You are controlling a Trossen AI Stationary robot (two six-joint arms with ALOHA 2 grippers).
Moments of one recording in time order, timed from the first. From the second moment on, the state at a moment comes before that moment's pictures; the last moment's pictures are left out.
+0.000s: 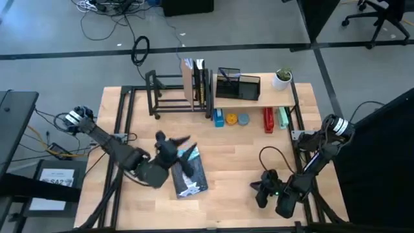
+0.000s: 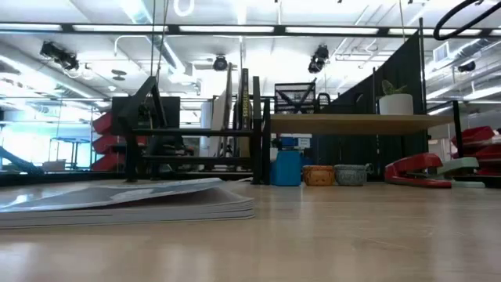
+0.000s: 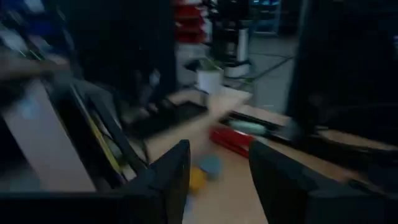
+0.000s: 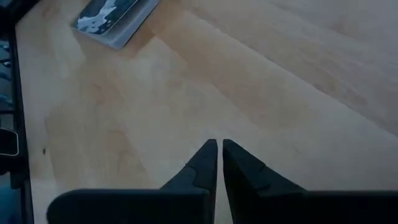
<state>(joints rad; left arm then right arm) -0.53 1.48 1.27 -0.12 -1.28 -0.29 1.02 1.69 0.72 -0.26 0.84 1.72</state>
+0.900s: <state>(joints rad) 0.12 1.70 1.29 -0.54 -0.97 -0.85 1.02 1.69 0.73 -0.26 0.84 1.72</state>
